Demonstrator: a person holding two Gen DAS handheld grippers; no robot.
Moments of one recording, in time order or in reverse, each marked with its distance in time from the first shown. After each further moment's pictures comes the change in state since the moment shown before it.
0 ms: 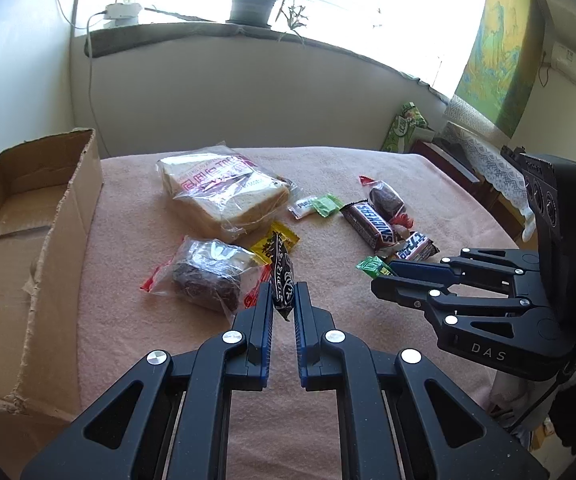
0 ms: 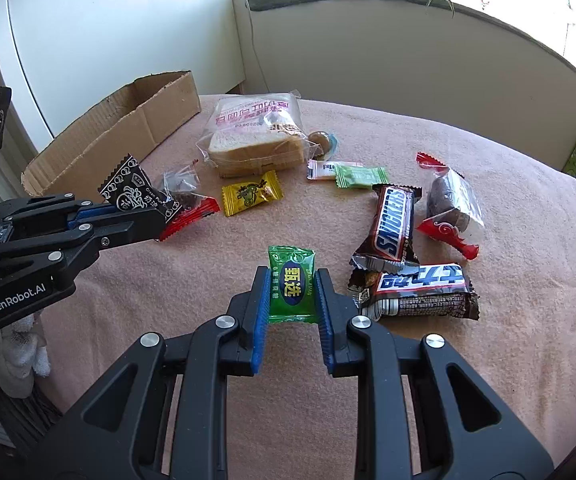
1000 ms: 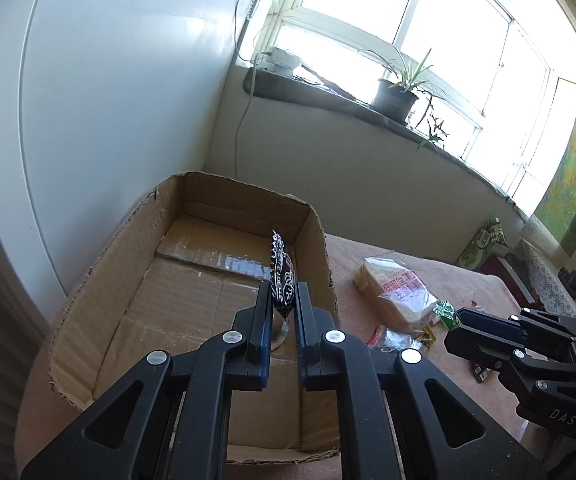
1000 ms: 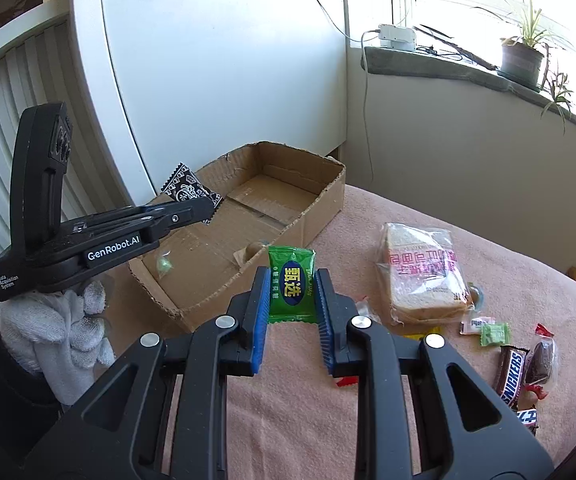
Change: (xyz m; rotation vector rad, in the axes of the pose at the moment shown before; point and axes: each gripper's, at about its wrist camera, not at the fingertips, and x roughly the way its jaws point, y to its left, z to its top) left arm -0.083 0.137 0.008 -0.311 -0.232 0.240; right arm -0.005 0.135 0.090 -0.203 -0.139 0.198
